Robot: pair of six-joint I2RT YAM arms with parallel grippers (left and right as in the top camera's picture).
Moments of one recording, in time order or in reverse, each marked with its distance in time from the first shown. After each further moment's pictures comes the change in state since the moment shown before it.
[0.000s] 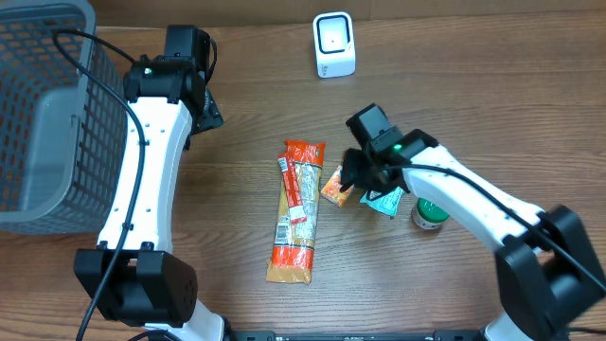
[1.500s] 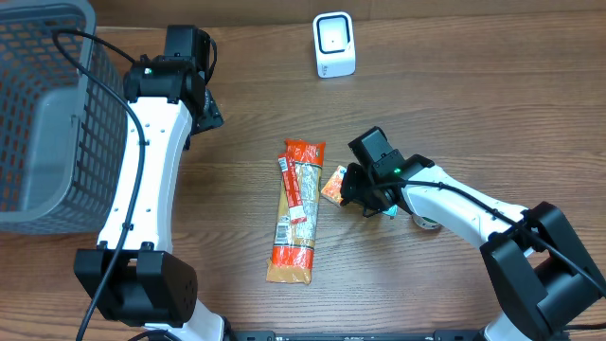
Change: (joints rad) left arm 0.000 0.000 0.000 0.000 0.000 0.000; right arm 0.020 0.013 -0.208 0.249 -0.043 0.183
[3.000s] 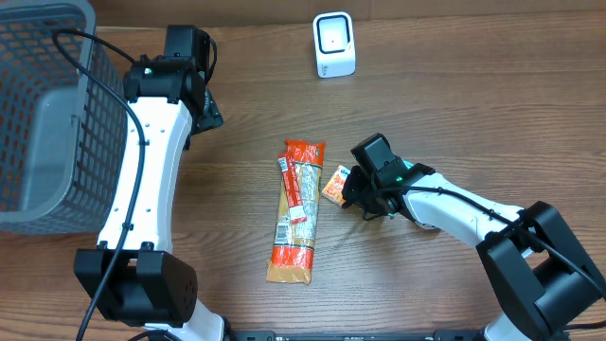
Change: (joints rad) left arm 0.000 0.000 0.000 0.000 0.000 0.000; right arm 0.000 0.000 -0.077 0.116 0.021 0.090
